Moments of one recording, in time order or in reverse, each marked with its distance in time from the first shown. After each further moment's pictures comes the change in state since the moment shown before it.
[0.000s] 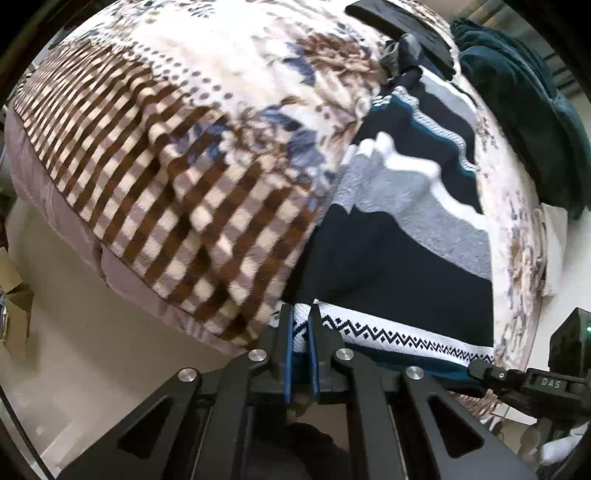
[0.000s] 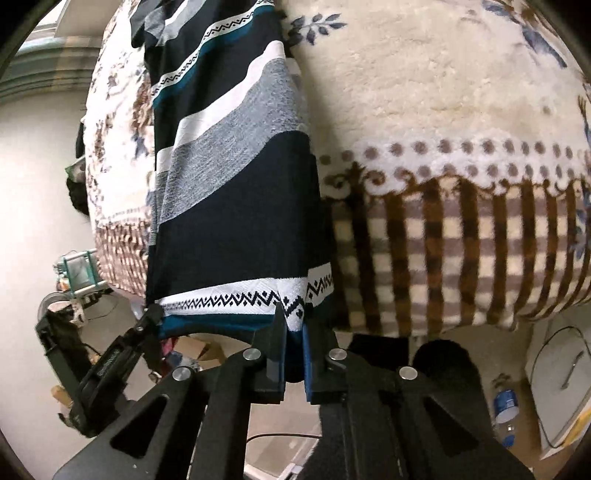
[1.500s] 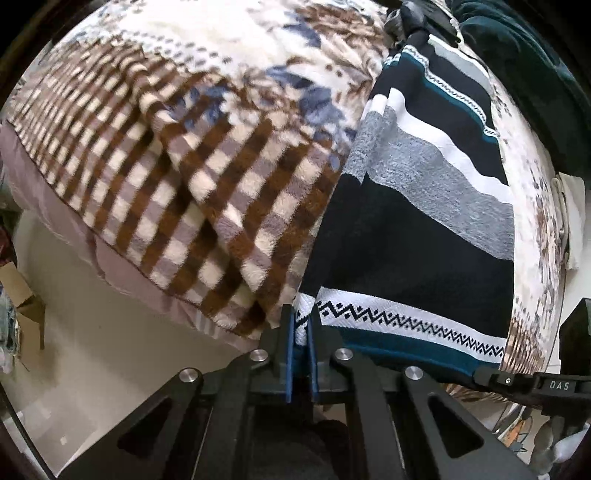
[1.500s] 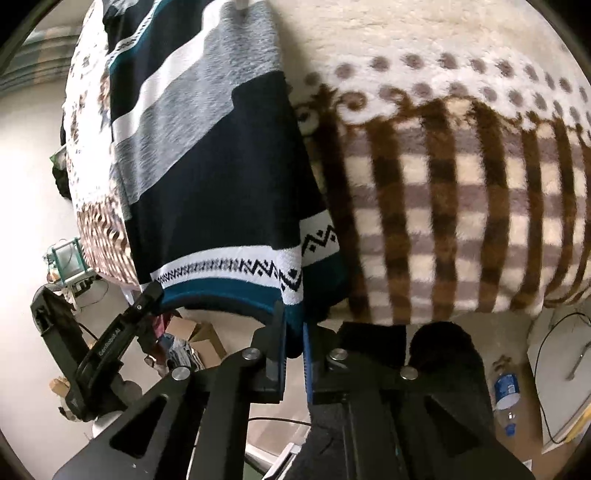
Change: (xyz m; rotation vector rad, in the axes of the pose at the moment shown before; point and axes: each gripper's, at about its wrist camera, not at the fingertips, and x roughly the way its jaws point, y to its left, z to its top) left arm 0.029 0.003 -0.011 0.068 0.041 0.066; right arm 0.072 -0.014 -0.008 0.034 0.112 -0.023
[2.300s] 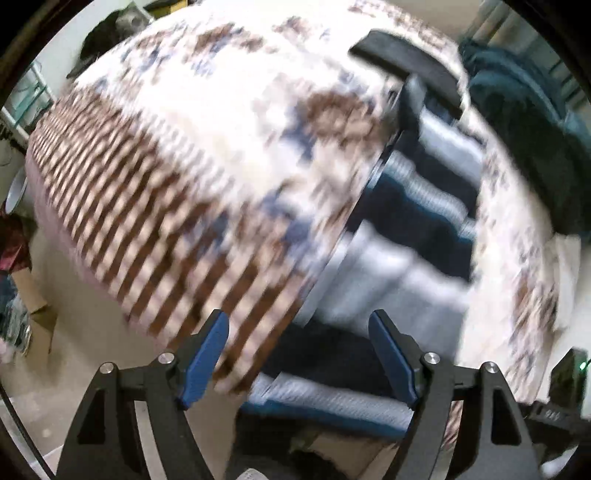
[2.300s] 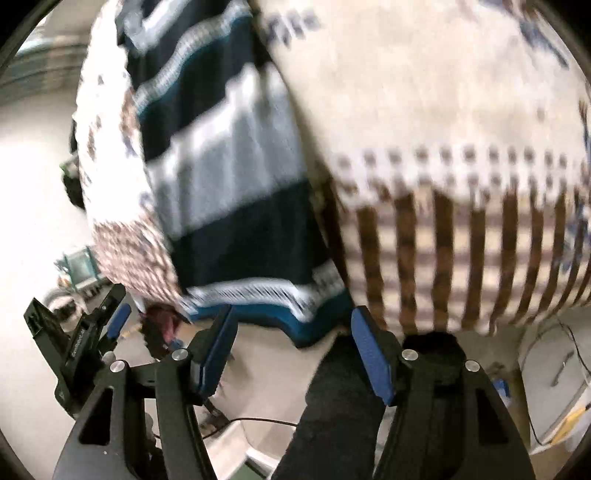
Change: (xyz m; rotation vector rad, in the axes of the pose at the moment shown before) left arm -0.081 -0.040 0.096 -0.076 -0.169 0.010; right arm -0.078 0.014 0.038 -0.024 -0.047 0.023
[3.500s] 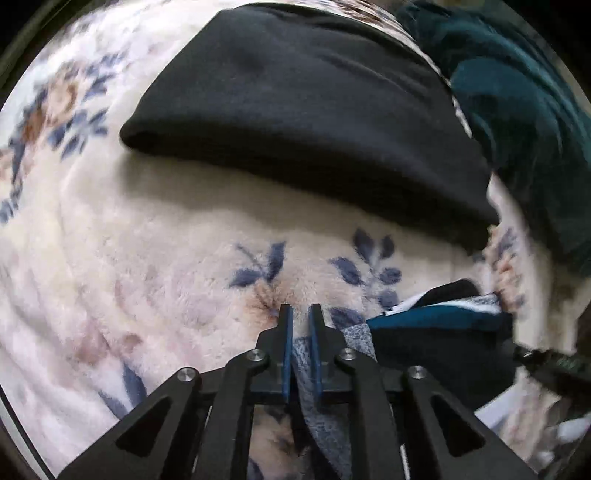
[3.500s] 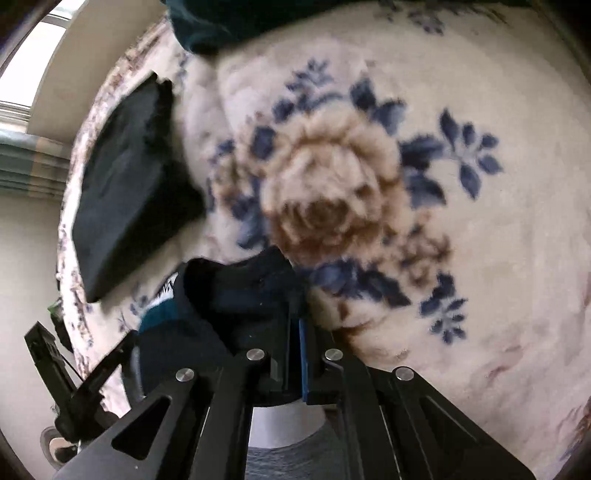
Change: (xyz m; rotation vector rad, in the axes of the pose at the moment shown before) left arm 0.269 -0.141 0.369 0.260 0.074 -0.221; right arm -0.025 0.116 0.477 0.086 -0.435 -0.086
